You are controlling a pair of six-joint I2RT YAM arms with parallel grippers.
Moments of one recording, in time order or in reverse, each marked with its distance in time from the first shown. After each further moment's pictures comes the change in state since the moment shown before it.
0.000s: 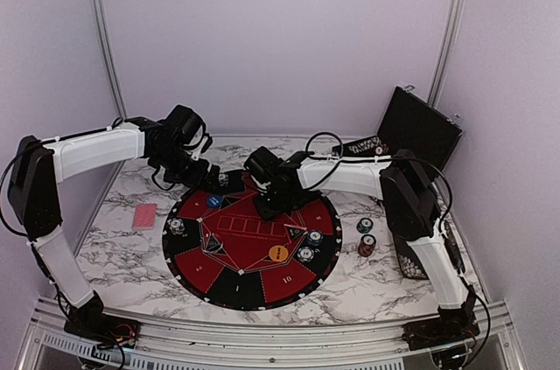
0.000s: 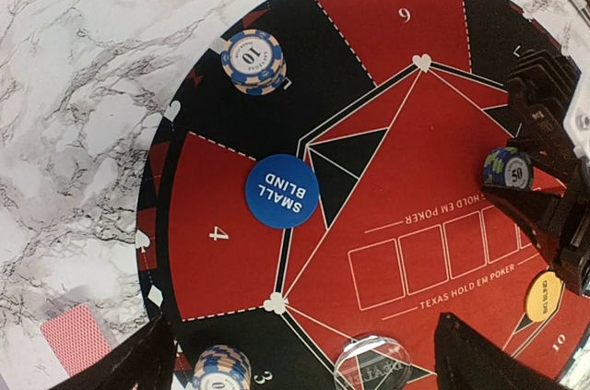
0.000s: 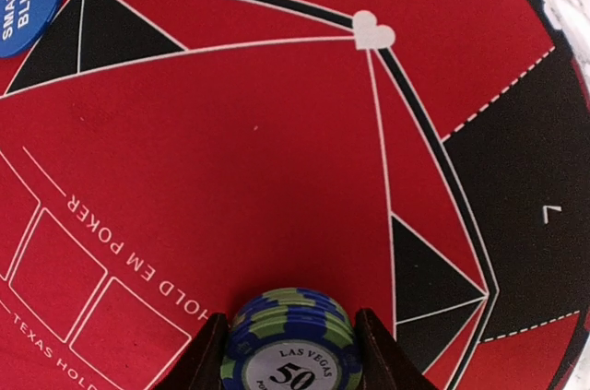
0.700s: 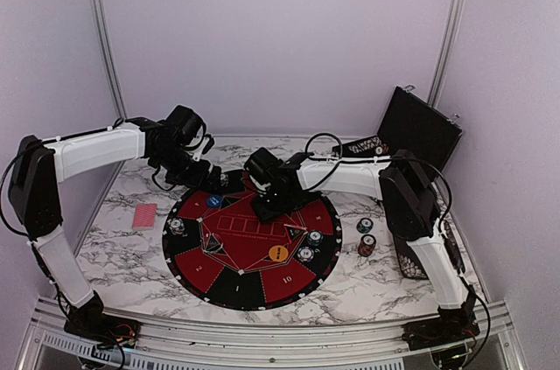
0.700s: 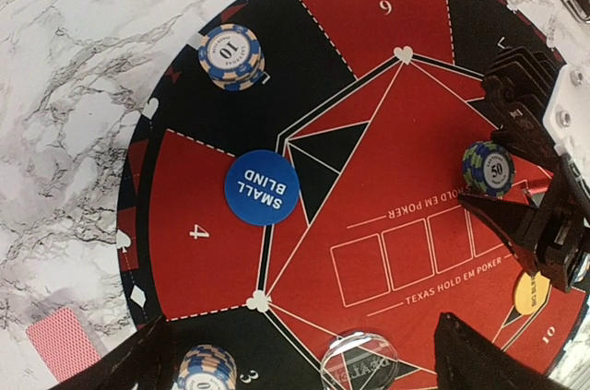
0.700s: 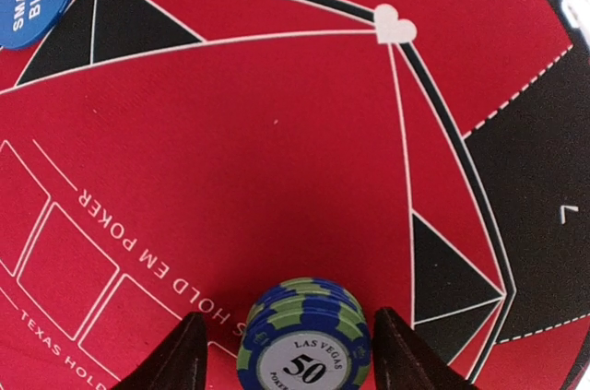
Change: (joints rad) left arm 0.000 0.004 0.000 0.000 0.044 0.001; right arm 0.008 0.005 -0.008 0.009 -0.031 0.002
